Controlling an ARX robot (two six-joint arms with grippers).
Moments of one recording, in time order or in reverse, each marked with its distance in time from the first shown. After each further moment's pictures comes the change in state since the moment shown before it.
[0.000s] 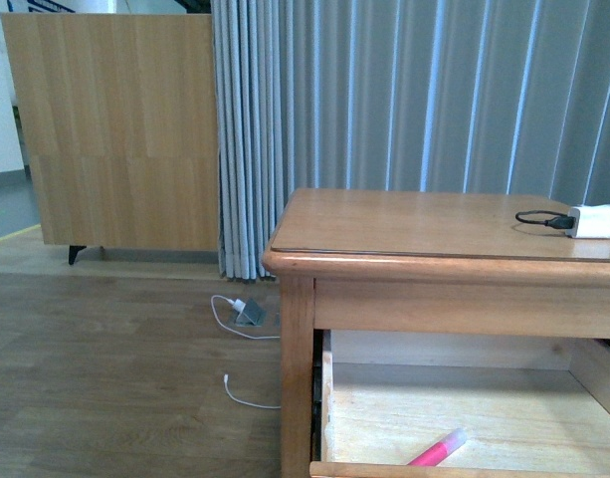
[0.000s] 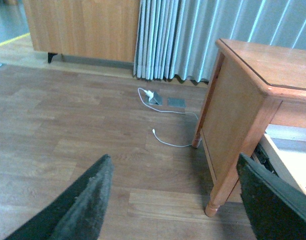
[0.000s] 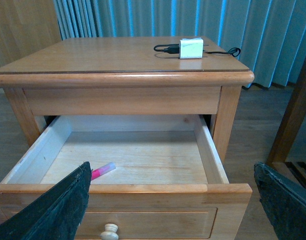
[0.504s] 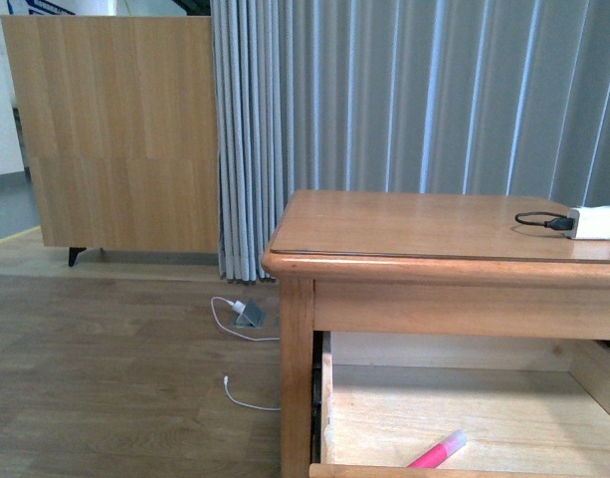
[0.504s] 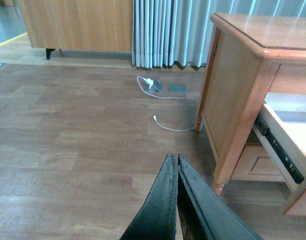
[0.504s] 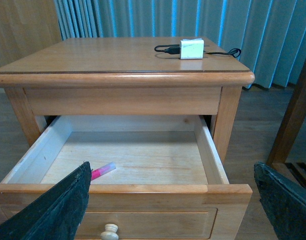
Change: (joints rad) left arm -0.251 -0.209 -0.117 -0.111 -0.243 0.042; right arm 0.000 0.000 0.000 0.000 0.000 -0.001
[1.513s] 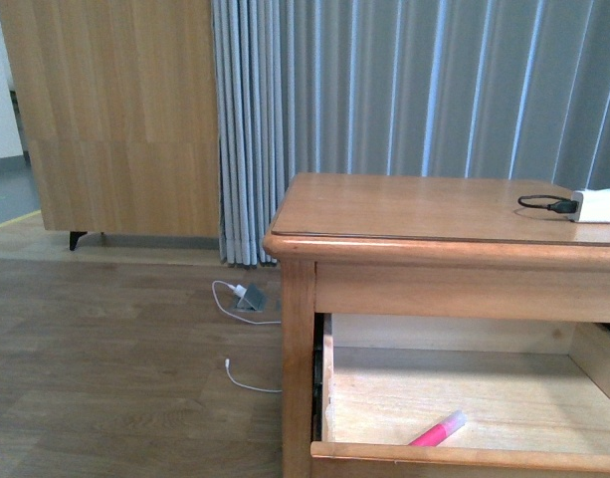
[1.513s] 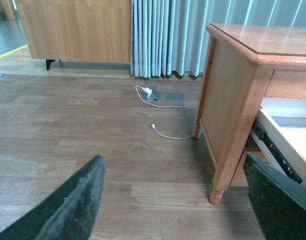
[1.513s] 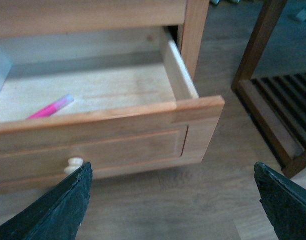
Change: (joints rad) left arm -0.001 -0.126 -0.053 -0.034 0.001 0.002; right arm 0.100 0.195 0.107 -0.336 0.211 0.088
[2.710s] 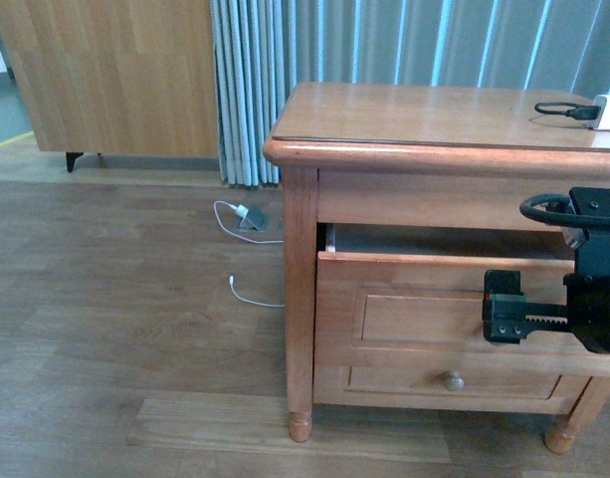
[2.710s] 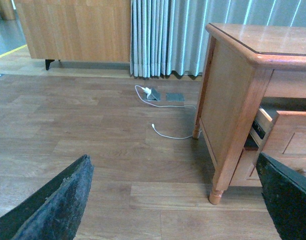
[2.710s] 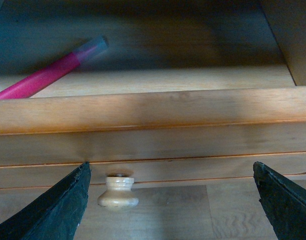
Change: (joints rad) left arm 0.000 0.000 0.000 0.000 0.000 0.001; right arm 0.036 1.447 0.674 0.650 -0.063 0.024
